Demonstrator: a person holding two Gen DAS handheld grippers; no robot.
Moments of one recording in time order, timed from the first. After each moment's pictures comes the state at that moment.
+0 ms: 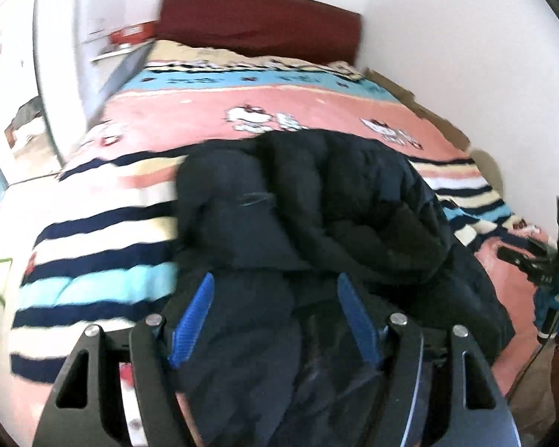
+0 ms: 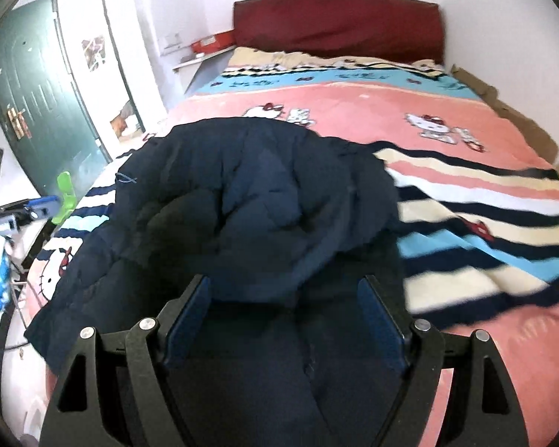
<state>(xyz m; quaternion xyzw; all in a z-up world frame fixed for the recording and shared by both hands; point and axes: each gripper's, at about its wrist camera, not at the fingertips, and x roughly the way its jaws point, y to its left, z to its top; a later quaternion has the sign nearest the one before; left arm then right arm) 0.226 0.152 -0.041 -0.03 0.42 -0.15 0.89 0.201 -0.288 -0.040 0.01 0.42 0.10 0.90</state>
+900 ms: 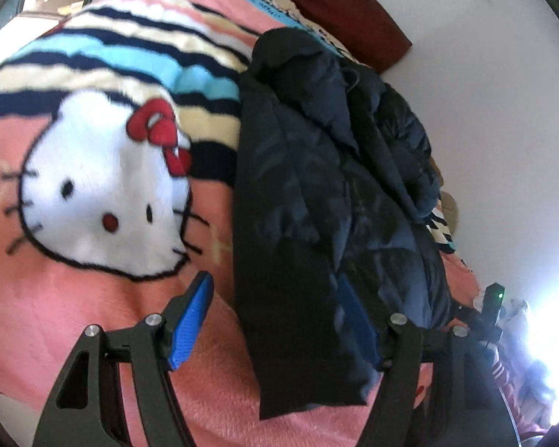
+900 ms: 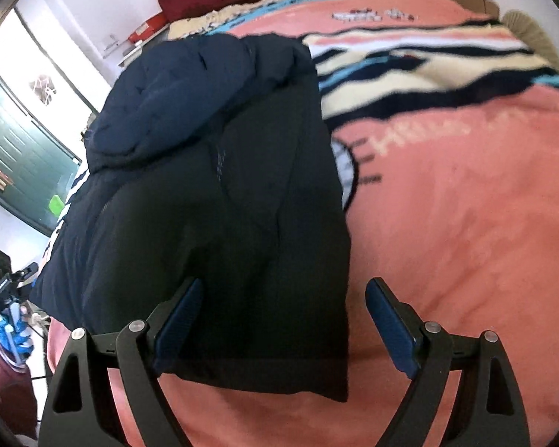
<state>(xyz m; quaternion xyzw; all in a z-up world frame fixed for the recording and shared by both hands) 0.117 0.253 -0.181 -0.29 0.50 -0.19 0.80 0.103 -0.370 -0.135 0.14 0.52 0.05 0.84</state>
